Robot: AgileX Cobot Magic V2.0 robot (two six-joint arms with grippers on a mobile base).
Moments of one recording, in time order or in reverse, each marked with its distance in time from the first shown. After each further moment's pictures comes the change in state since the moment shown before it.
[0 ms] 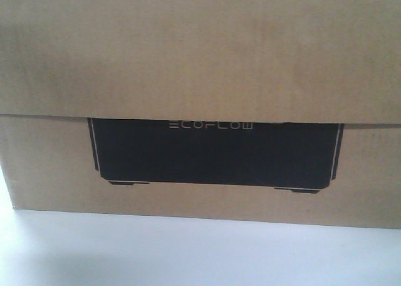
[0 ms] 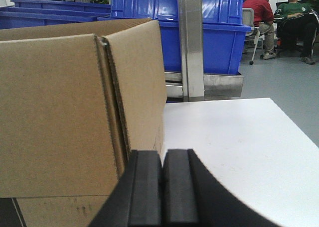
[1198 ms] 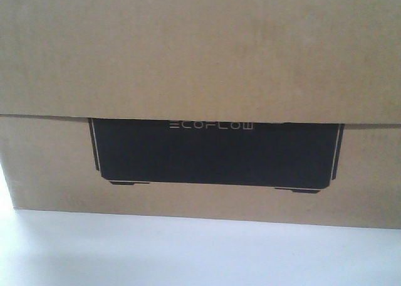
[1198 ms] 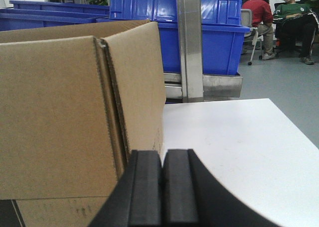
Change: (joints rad) left arm 0.173 -0.233 0.443 -0.113 -0.237 0.167; right arm -0.005 0.000 0.000 0.002 0.000 0.000
